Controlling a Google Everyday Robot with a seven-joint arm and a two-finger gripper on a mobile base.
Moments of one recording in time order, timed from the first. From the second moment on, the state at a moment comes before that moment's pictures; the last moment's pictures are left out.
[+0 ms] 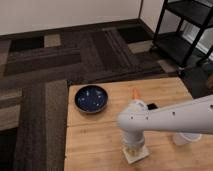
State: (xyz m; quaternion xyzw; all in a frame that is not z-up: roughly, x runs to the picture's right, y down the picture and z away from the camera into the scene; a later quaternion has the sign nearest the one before) arm 0.137 0.285 0.688 -0.24 0.34 0.65 0.64
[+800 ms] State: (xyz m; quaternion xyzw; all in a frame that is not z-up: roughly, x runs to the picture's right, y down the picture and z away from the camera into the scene) arm 0.133 0.213 0.755 -0.23 0.30 0.64 0.67
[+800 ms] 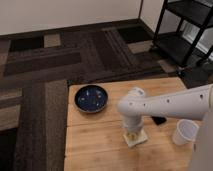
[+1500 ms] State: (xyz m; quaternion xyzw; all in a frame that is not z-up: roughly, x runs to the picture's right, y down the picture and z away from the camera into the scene) arm 0.121 0.121 0.776 -0.22 0.25 0.64 0.69
